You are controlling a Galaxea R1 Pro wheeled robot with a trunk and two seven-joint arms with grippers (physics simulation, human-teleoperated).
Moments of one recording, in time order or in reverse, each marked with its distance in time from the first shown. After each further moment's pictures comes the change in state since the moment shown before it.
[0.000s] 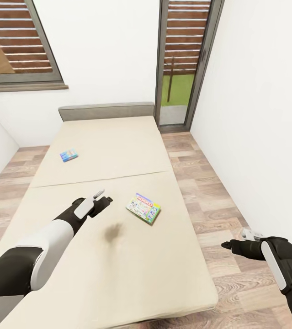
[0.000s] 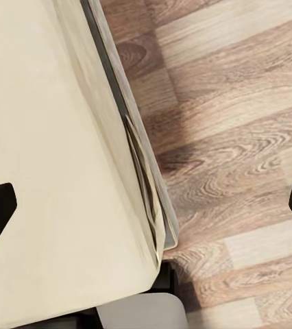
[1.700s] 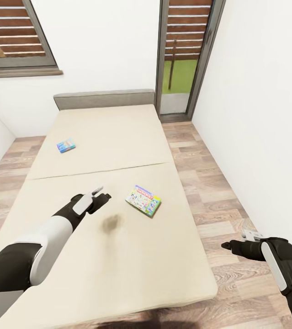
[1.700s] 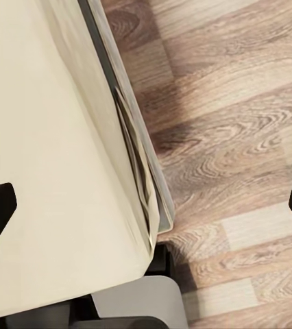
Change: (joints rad) left arm -0.027 0.008 0.003 0.000 0.000 0.007 0.017; right arm 0.006 0.000 0.001 -0.006 -0.001 0.000 0.000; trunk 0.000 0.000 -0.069
